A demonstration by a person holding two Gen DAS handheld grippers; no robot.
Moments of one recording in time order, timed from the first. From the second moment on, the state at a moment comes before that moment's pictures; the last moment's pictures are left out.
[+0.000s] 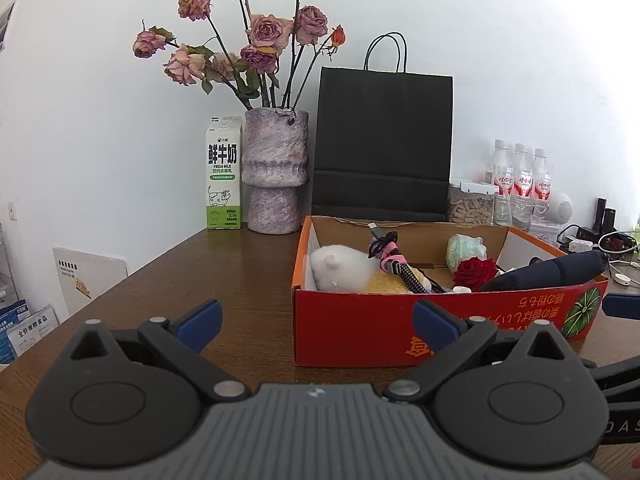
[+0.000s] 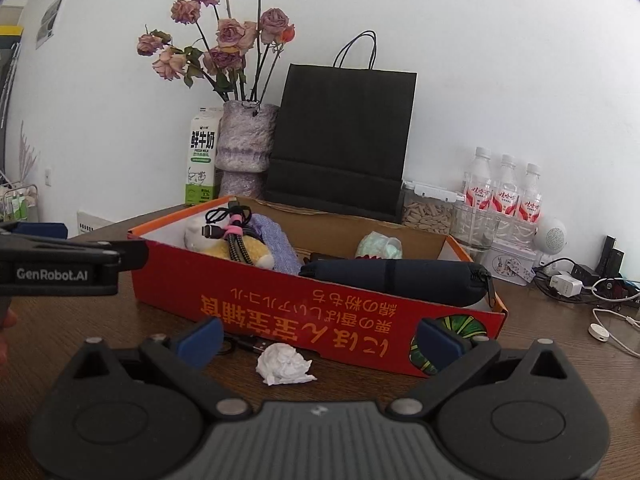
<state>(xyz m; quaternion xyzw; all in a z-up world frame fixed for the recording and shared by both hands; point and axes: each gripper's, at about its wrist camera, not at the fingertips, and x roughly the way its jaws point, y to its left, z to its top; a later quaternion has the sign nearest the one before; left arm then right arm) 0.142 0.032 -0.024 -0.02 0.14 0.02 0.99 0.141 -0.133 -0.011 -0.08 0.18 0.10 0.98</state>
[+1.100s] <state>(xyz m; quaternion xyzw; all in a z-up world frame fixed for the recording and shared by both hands) 0.149 0.042 -0.029 -0.03 0.18 0.04 0.98 0.199 -0.133 -0.031 -0.01 0.32 0.16 0.94</state>
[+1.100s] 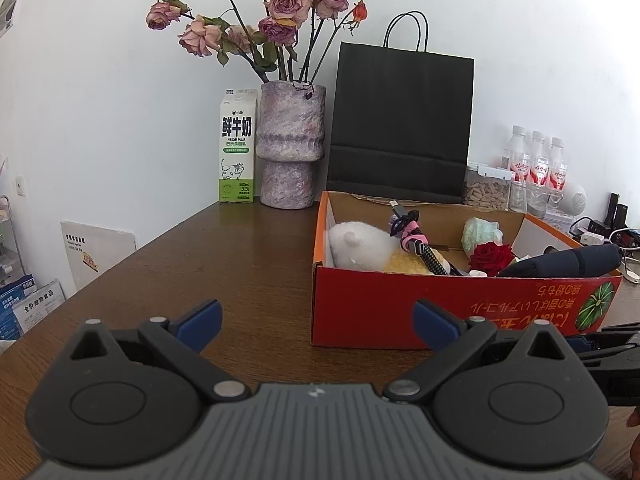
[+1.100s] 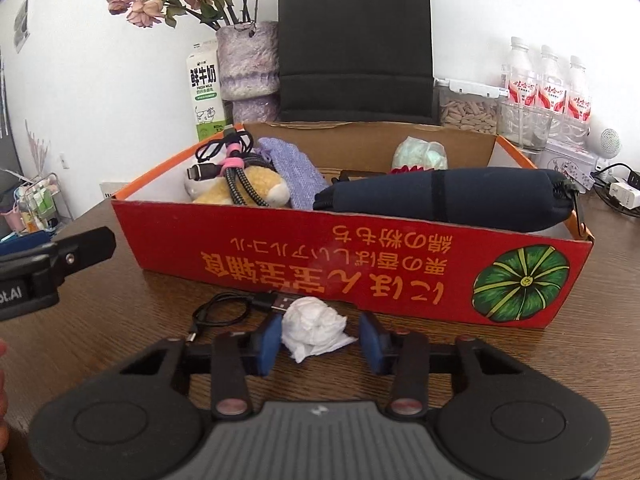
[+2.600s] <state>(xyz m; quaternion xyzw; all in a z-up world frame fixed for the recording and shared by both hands) 0.184 -0.040 -0.048 0.04 0.29 0.00 0.95 0.175 -0.205 -0.023 0.02 0.28 0.15 0.95</state>
